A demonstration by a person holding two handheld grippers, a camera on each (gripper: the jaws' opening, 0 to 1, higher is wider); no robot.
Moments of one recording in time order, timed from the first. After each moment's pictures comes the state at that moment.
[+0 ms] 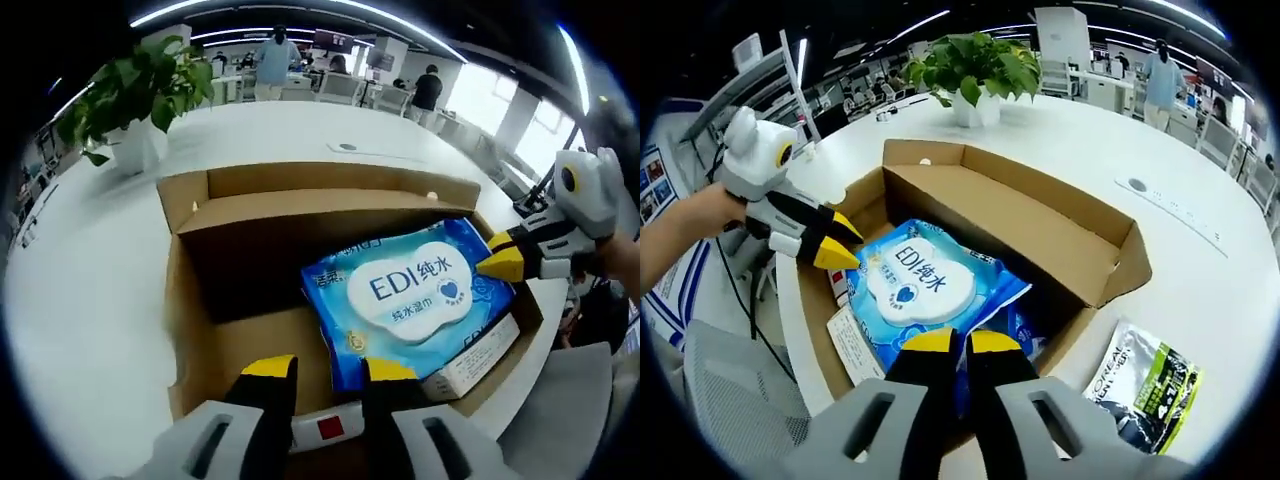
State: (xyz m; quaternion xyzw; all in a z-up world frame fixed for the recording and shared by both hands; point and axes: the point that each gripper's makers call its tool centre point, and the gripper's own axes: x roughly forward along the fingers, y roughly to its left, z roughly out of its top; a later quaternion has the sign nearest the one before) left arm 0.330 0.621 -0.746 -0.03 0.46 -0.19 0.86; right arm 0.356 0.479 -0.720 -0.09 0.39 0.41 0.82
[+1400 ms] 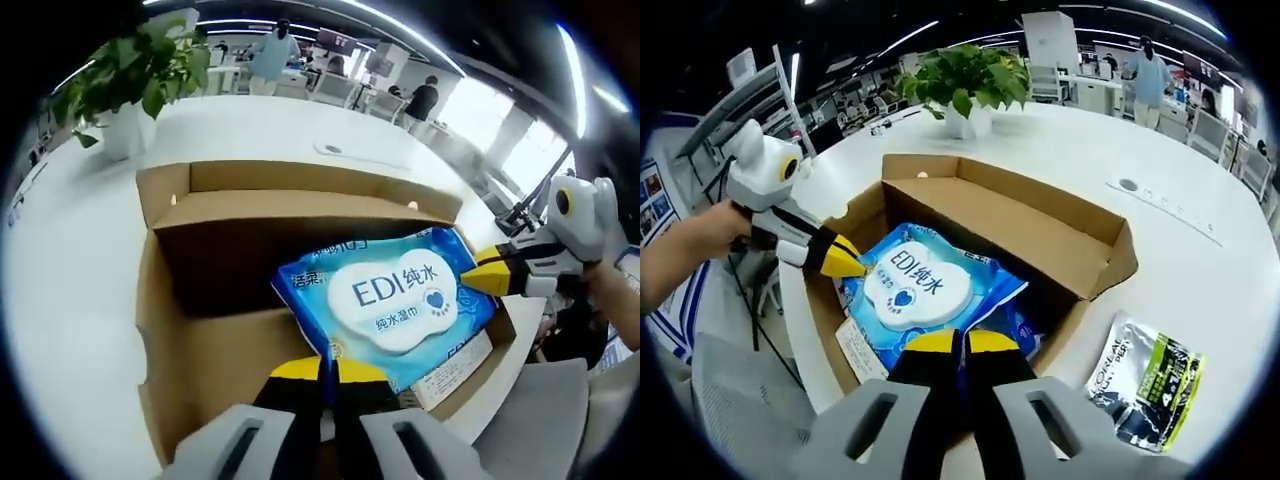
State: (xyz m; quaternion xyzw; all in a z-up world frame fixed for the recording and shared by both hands) left arm 0.328 0.605 -0.723 -0.07 0.45 -0.22 0.86; right arm 0.352 0.476 -0.705 -0.06 0.38 0.40 0.83
